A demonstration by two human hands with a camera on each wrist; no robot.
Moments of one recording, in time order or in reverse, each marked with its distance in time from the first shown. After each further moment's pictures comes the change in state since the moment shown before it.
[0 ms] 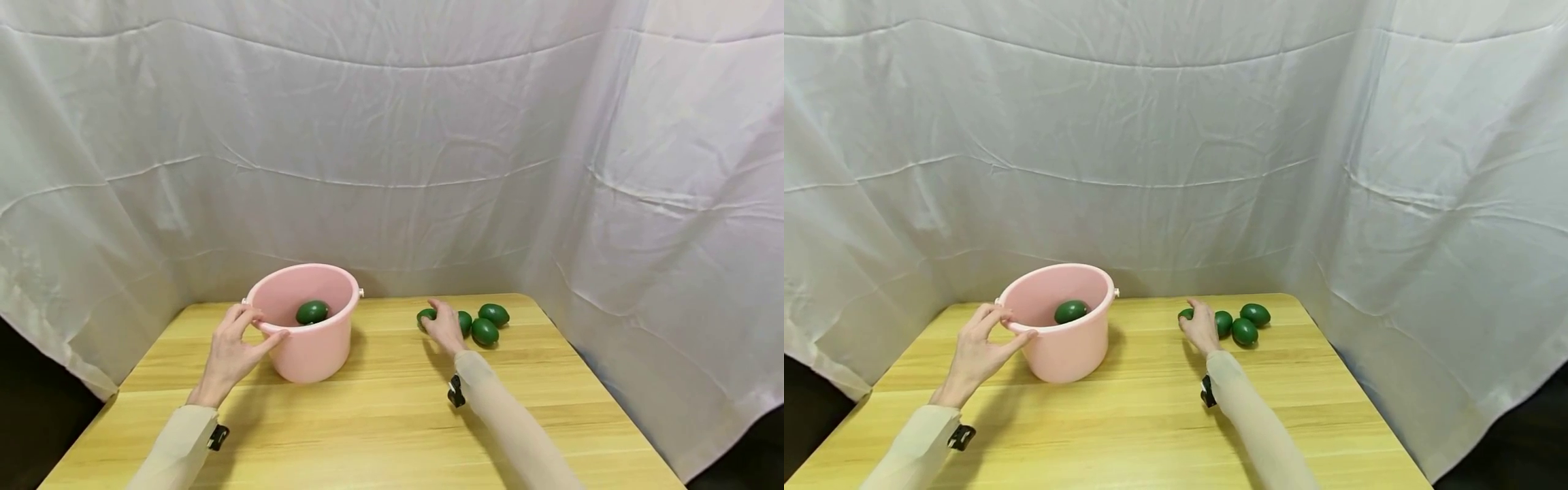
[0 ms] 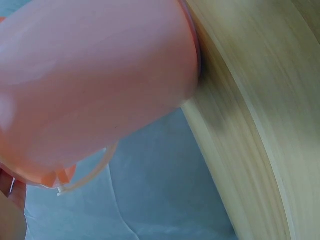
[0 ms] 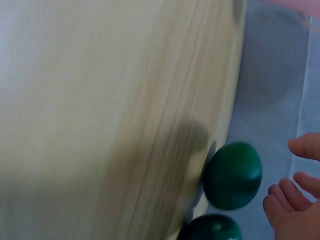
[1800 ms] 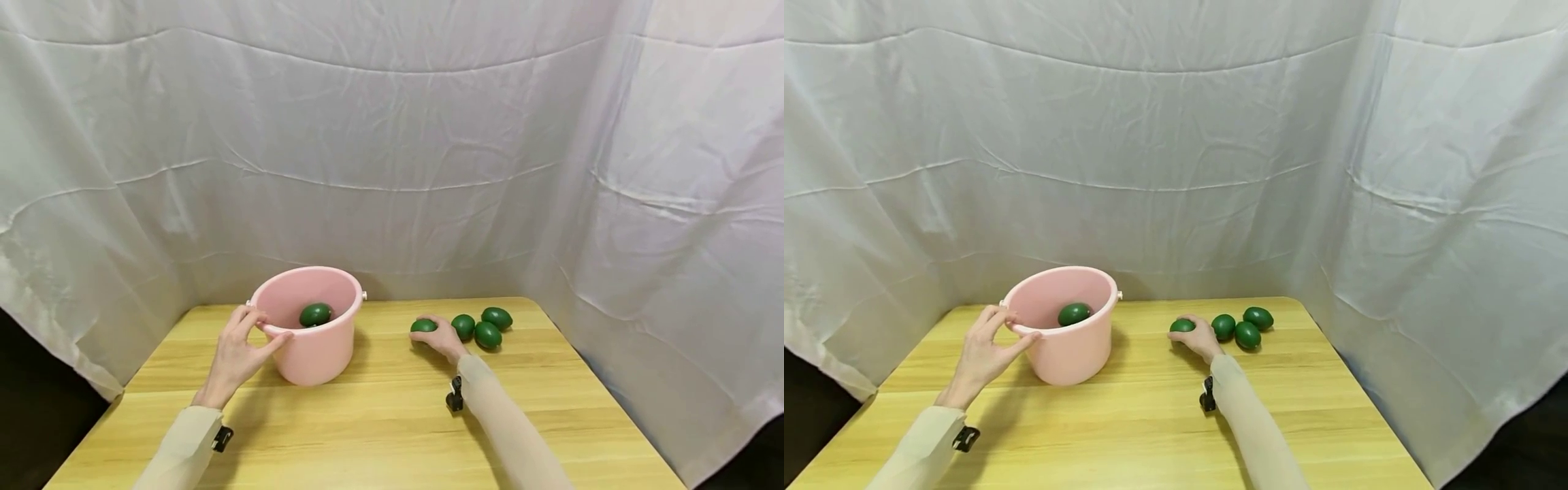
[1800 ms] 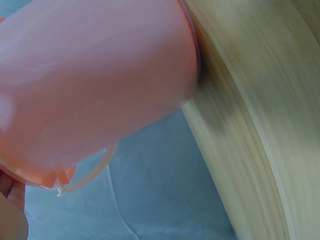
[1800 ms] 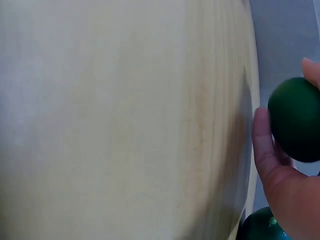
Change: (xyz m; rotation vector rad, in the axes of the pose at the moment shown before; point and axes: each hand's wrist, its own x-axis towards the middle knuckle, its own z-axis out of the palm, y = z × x) left_hand -0.002 -0.001 0.002 -0.008 -0.023 -0.030; right_hand 0.003 0.028 0.019 0.290 -0.246 0.138
